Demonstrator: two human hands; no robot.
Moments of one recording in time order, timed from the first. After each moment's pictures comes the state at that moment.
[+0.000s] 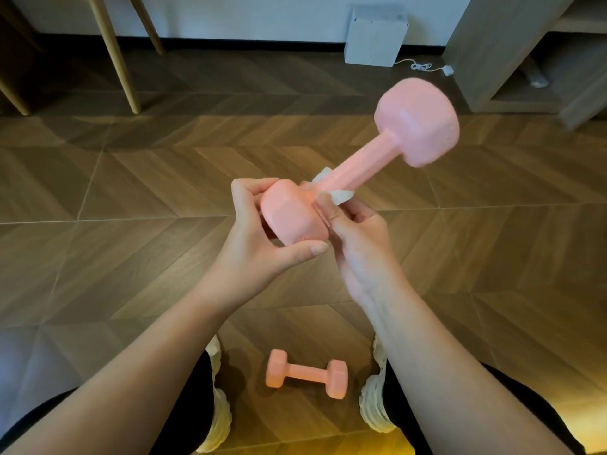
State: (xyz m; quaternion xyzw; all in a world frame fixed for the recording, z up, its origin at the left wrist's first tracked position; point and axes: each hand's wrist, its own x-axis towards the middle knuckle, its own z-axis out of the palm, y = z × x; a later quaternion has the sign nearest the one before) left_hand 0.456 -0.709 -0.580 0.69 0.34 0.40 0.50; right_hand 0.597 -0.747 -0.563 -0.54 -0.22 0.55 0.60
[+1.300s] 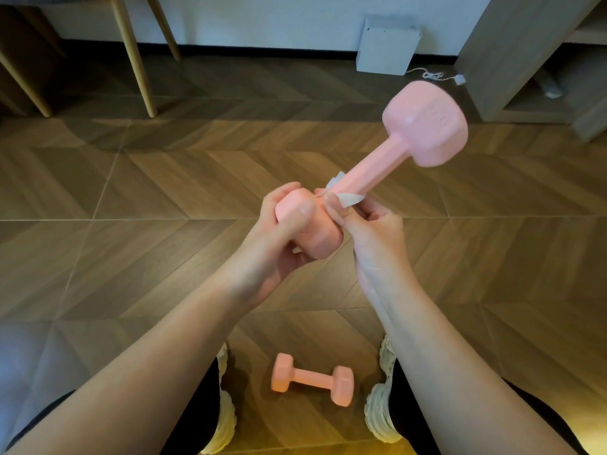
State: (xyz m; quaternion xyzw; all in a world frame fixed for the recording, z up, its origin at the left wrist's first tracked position) left_hand 0.462 -0.703 -0.574 0.41 0.36 0.32 0.78; right_hand 0.599 -0.737 -0.565 -0.50 -0.25 0.52 0.65
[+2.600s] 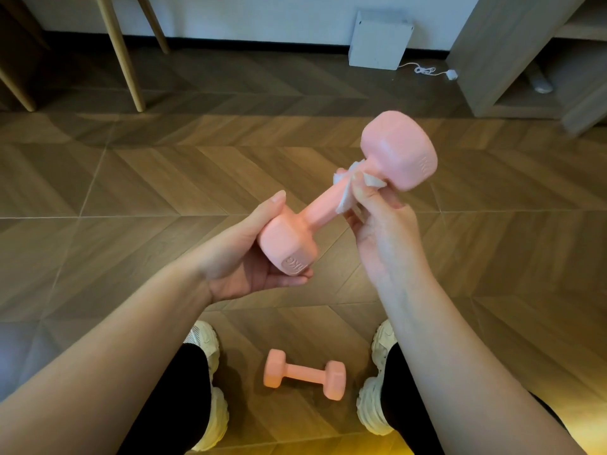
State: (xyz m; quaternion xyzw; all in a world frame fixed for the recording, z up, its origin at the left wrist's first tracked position) left_hand 0.443 -0.692 -0.571 0.32 0.38 0.14 0.86; right_hand 0.621 -0.740 -0.558 -0.48 -0.18 0.52 0.68
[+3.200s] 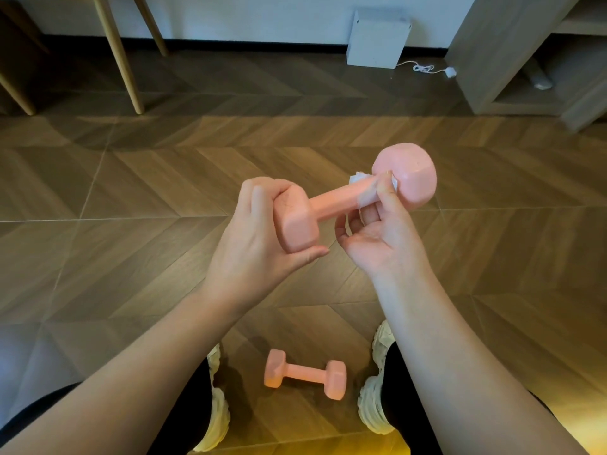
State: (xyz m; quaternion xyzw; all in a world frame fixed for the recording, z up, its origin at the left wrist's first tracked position) left_hand 0.459 -0.710 -0.588 0.81 0.39 0.36 0.26; right_hand 0.628 -0.729 -0.562 -0.44 0.08 0.57 0.69
